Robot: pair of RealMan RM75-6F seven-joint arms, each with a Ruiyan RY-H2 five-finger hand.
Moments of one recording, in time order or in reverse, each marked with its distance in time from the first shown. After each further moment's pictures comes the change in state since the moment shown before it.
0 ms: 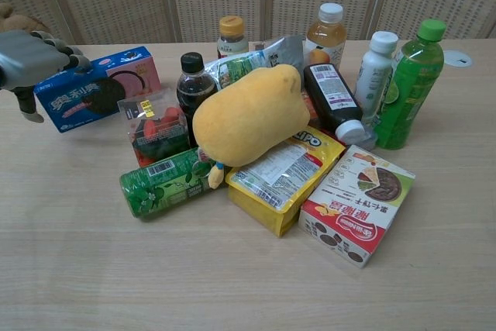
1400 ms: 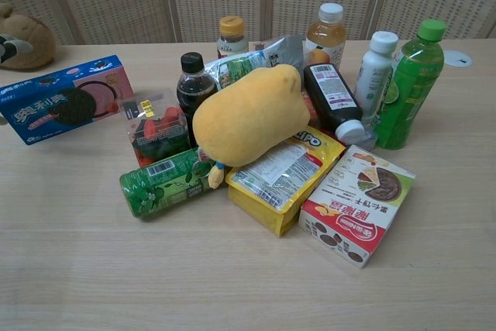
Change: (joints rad) left arm 0.180 -0.042 -0.062 -0.036 0.035 0.281 -0.154; right arm 0.002 0.007 -0.005 -0.005 -0.004 -0.006 0.024
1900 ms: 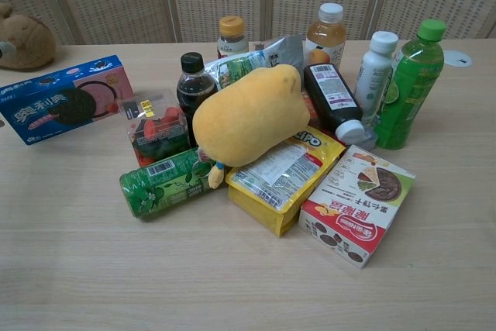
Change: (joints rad) left arm 0.027 -0.131 -0.066 0.209 0.014 -0.004 -0.087; right arm 0.006 -0.010 -0.007 0.004 0.004 -0.019 -0.006
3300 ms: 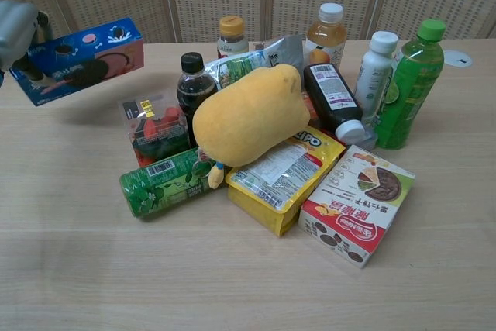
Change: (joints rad) left arm -0.107 -0.194 -0.131 0.251 0.195 0.081 -0.087; right arm 0.003 0.007 -0.007 -0.006 0.004 -0.014 0.033
